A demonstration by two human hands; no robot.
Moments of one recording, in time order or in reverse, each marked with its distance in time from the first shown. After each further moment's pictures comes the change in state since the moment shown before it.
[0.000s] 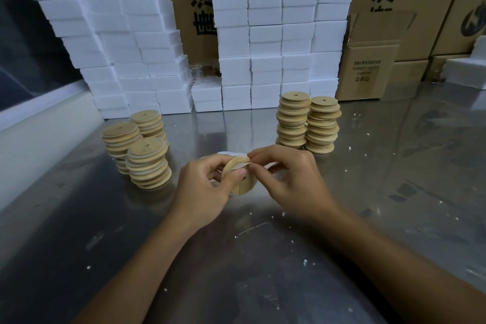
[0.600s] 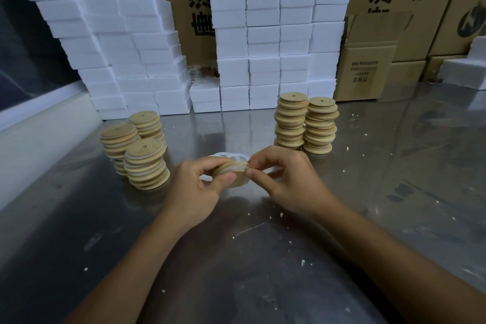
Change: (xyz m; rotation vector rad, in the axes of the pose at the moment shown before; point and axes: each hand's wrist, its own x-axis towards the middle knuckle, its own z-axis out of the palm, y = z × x) left_hand 0.001 -0.005 -0.009 0.125 0.016 -0.008; right_hand 0.002 0.008 -0.003 0.041 -0.143 0.115
